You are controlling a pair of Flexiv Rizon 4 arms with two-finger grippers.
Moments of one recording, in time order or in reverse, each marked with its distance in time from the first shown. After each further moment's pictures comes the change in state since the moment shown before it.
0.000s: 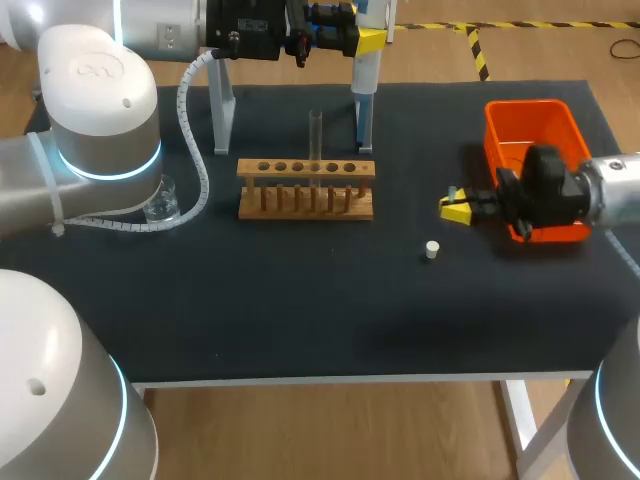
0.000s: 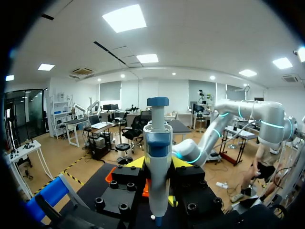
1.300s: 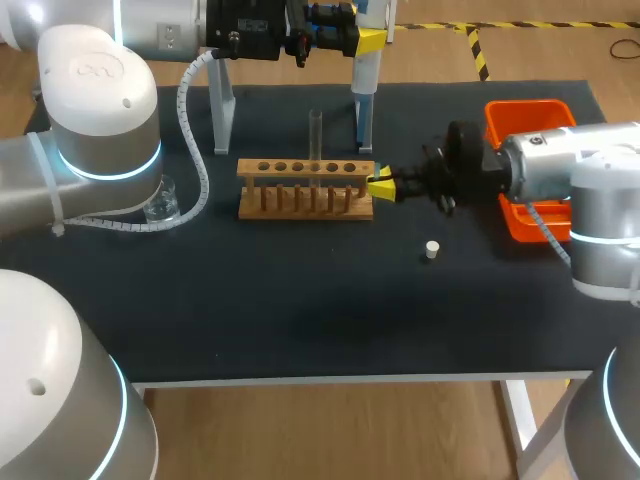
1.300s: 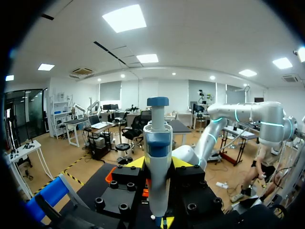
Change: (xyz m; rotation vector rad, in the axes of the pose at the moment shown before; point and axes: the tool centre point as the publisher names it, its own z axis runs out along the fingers) left arm 0.000 0.000 0.000 0.000 0.000 0.000; right arm -0.031 0.027 0.095 -0.021 0.036 -0.008
